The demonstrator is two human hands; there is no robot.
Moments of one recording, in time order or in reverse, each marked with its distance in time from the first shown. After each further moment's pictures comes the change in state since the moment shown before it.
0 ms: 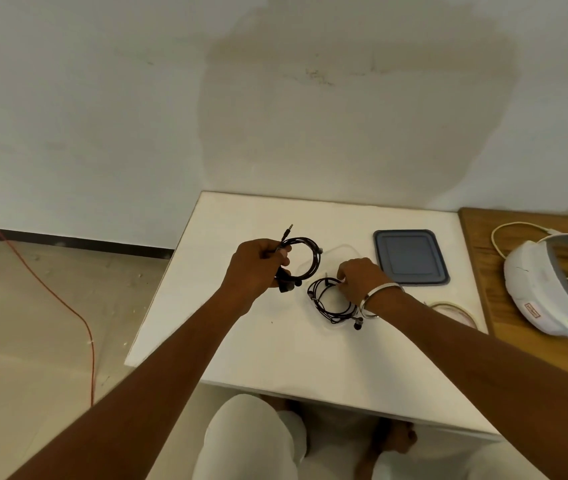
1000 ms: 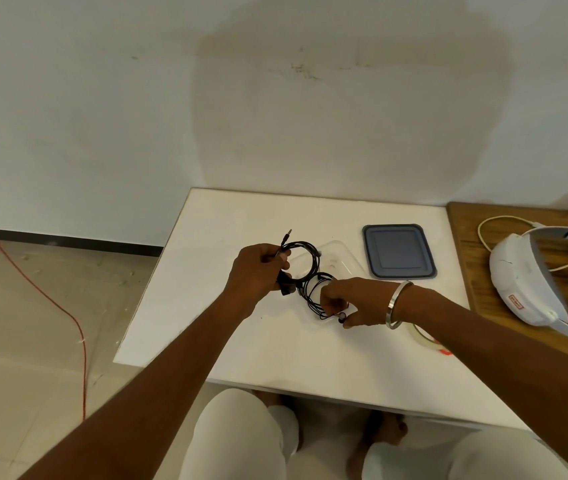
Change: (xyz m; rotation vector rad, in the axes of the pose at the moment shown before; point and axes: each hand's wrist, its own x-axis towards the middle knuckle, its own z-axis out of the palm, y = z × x) left_hand 0.000 -0.013 0.021 0.010 0.005 -0.032; right_hand -0.047 0.017 -0.020 0.047 -0.314 -0.514
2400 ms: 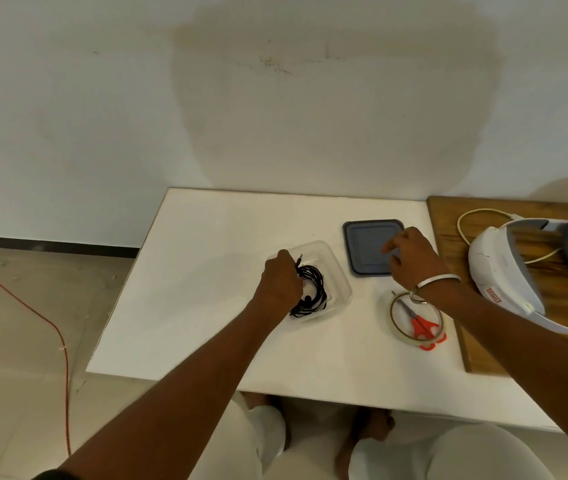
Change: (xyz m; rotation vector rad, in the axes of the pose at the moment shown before) left_hand 0.017 -0.014 0.075 0.728 -0.047 0.049; right_hand -0.049 0.086 -0.010 0.100 0.697 0.599
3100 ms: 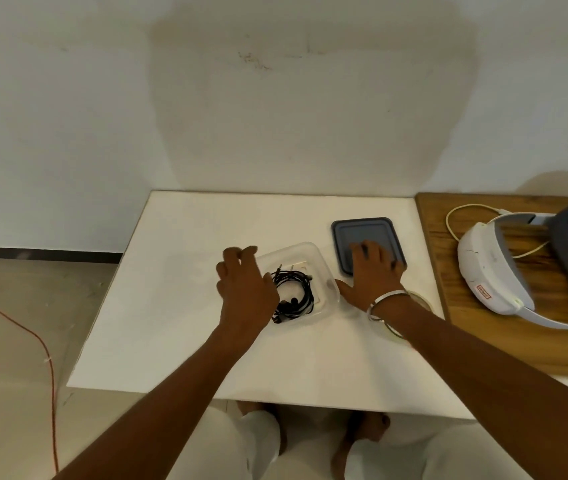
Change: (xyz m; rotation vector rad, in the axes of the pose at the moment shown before) left_hand -0.023 -0.021 -0.009 0.047 0.353 0.111; right_hand -0.007 -0.023 0.054 -0.308 -0.143 0.063
